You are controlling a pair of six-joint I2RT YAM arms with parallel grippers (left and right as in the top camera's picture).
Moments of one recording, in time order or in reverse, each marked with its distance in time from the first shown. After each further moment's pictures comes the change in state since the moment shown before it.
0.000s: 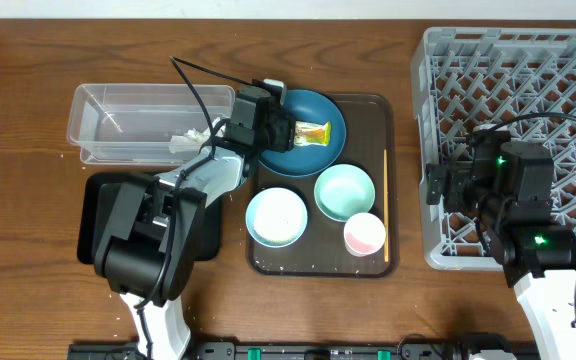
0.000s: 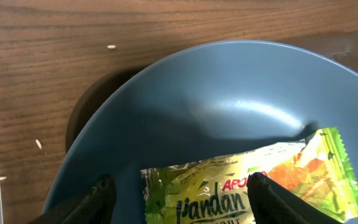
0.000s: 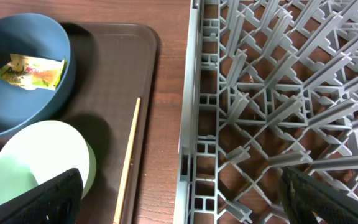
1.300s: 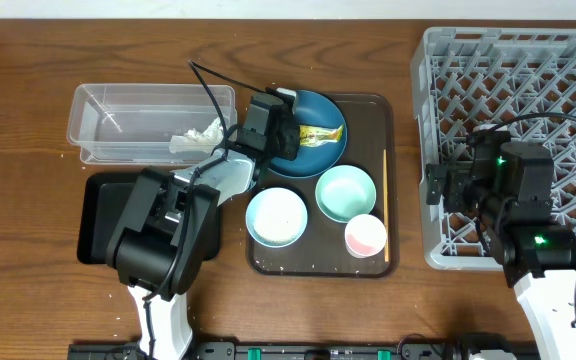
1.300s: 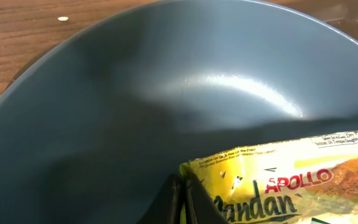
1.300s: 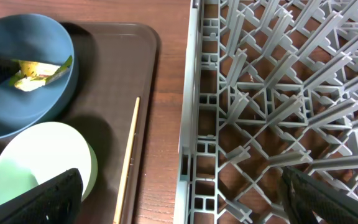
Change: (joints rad) left arm -0.048 0.042 0.002 0.000 0.001 0.002; right arm 0.000 0.000 0.000 -0.001 0.000 0.000
